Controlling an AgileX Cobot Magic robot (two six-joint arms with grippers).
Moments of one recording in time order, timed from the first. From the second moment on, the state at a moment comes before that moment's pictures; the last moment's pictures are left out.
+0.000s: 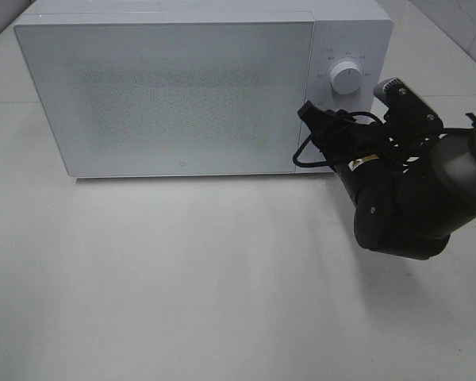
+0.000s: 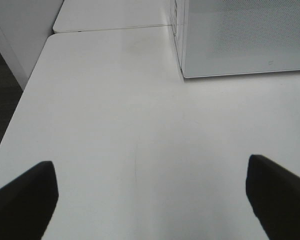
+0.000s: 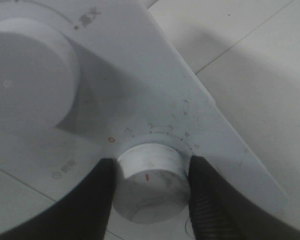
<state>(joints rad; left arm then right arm) 0.07 0.00 -0.50 -0.10 1.05 0.15 0.55 2.04 -0.72 0.64 -1.18 0.51</state>
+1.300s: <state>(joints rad) 0.07 0.00 -0.50 -0.10 1.05 0.15 0.55 2.05 -0.71 0.66 -1.19 1.56</state>
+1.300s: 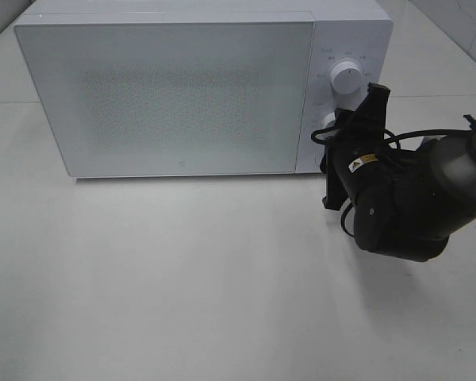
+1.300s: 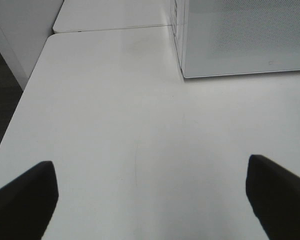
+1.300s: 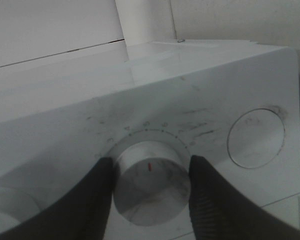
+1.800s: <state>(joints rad) 0.07 0.00 -0.50 -0.10 1.05 0.15 0.55 2.05 -0.71 0.66 -1.19 1.54</state>
